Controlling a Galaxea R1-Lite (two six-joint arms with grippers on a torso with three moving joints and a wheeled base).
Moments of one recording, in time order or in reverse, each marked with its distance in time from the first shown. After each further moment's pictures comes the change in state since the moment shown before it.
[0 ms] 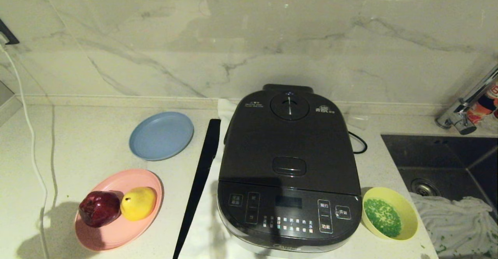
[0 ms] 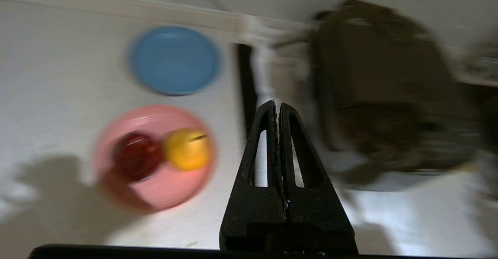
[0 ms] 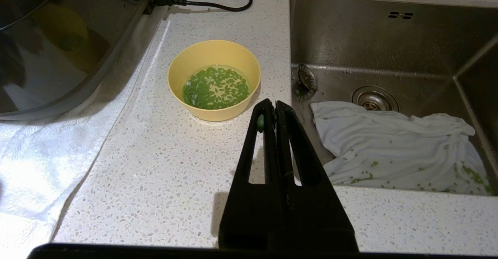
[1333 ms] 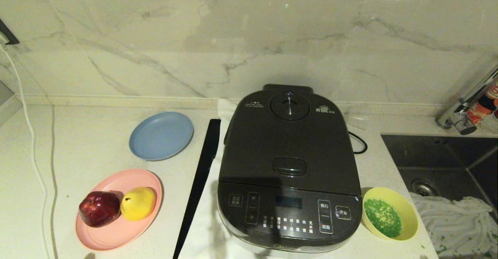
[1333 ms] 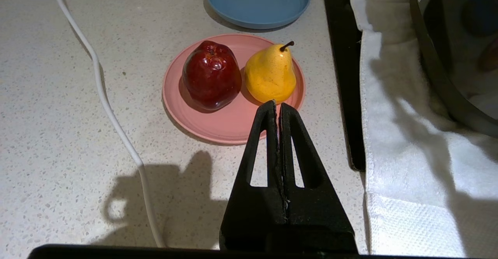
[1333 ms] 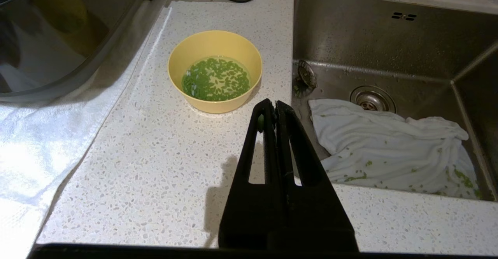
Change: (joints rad) left arm 0.001 -0.455 0.681 -0.244 0.258 0.166; right arm 0.000 0.012 -0.007 0.026 0.015 -0.052
